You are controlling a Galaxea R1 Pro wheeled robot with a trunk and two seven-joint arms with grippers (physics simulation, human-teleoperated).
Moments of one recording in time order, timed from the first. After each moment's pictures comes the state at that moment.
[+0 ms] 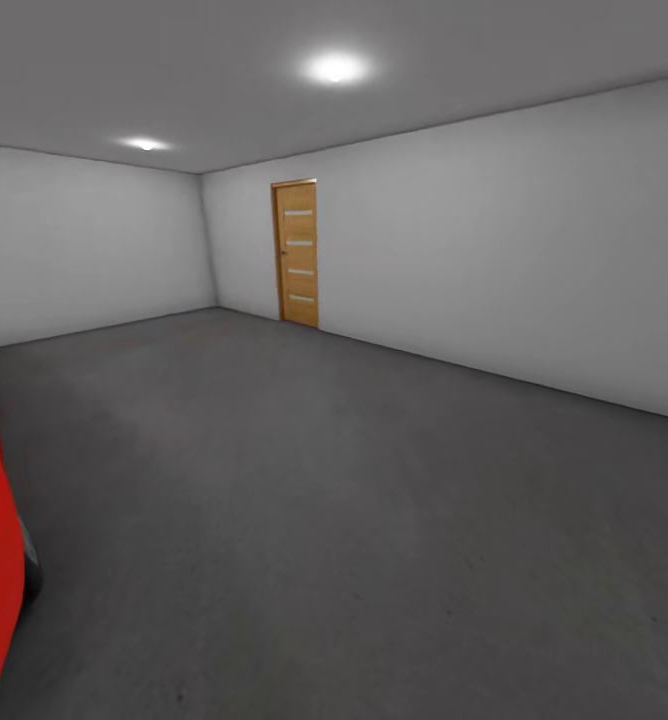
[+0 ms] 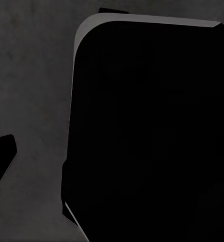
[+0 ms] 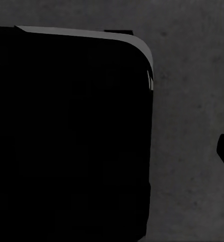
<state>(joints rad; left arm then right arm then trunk) 0.00 0.01 0.01 -0.04 0.12 -0.03 0.01 0.00 -0.02 0.00 0.01 0.01 -0.16 0.00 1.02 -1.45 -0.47</state>
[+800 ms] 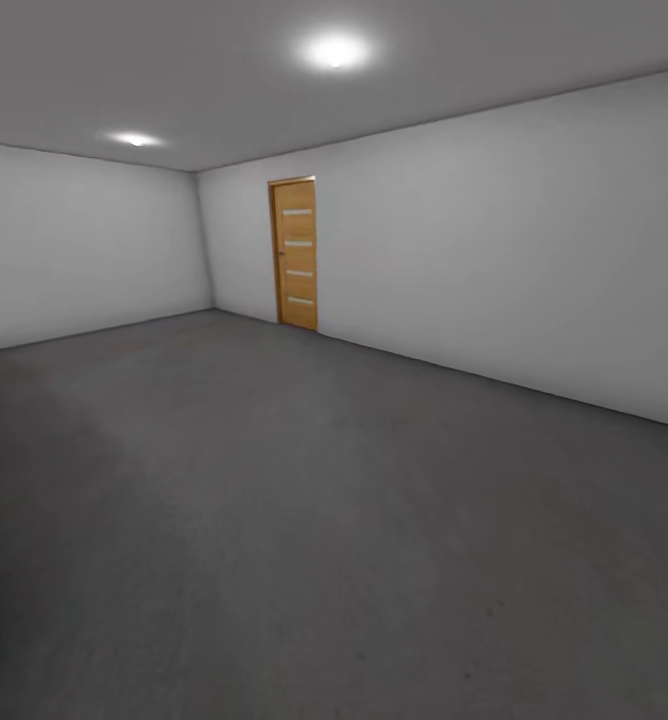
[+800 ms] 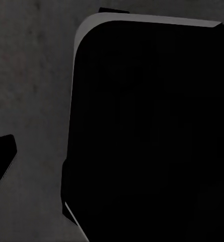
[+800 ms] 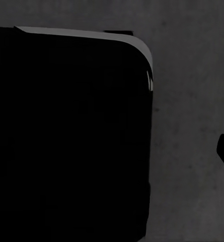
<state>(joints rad) 0.00 0.01 0.01 -0.04 0.13 -0.03 0.01 0.00 -0.02 0.01 0.01 0.01 -0.16 0.00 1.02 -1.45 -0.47</state>
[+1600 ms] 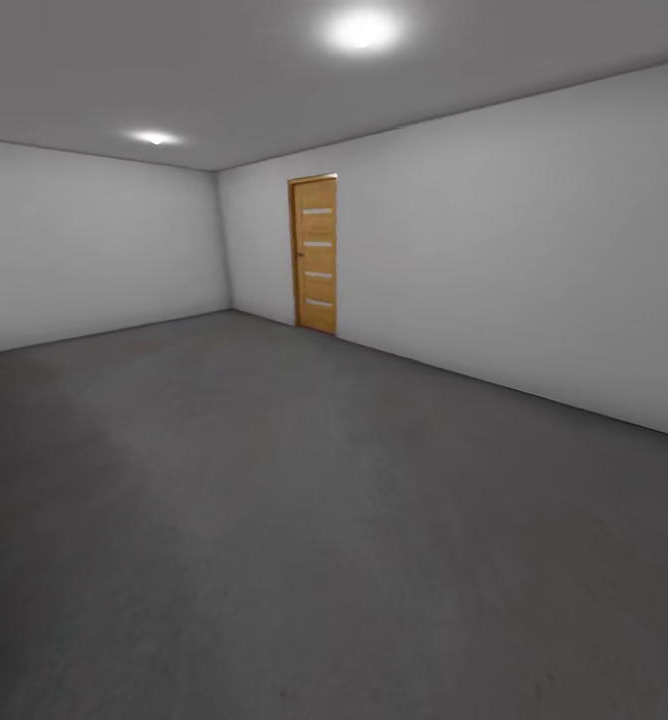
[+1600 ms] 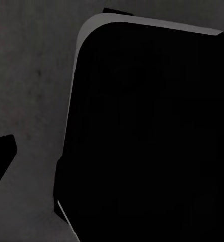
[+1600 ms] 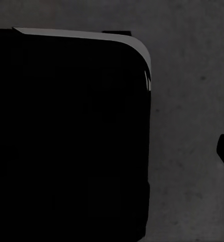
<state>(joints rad) 0.00 0.01 0.01 -0.04 0.19 -0.03 0.01 0.00 -0.02 0.00 0.01 0.00 -0.16 0.00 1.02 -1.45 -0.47</state>
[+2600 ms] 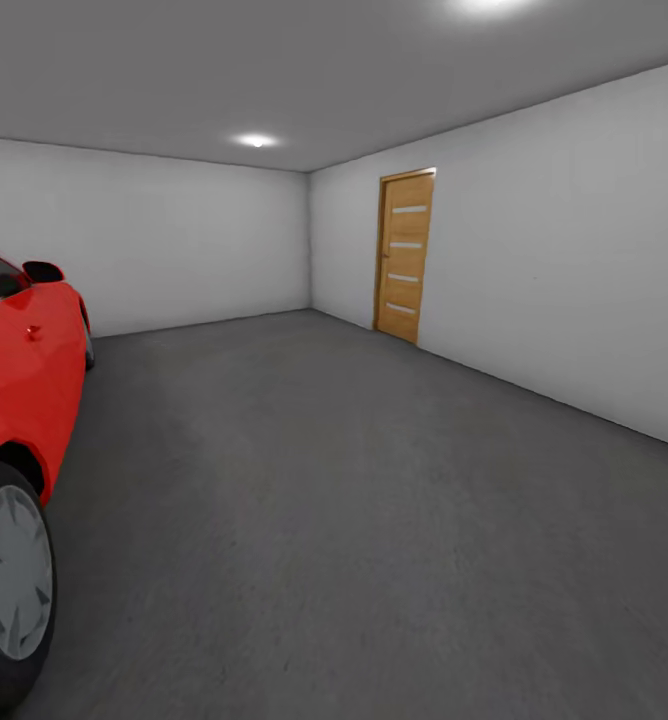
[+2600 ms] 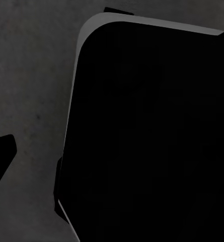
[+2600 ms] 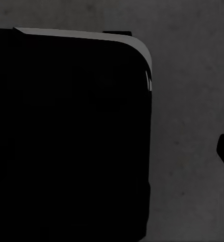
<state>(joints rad) 0.00 0.01 0.01 -0.04 0.20 -0.03 0.01 0.00 -0.02 0.00 0.01 0.00 -0.16 0.00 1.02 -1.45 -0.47</state>
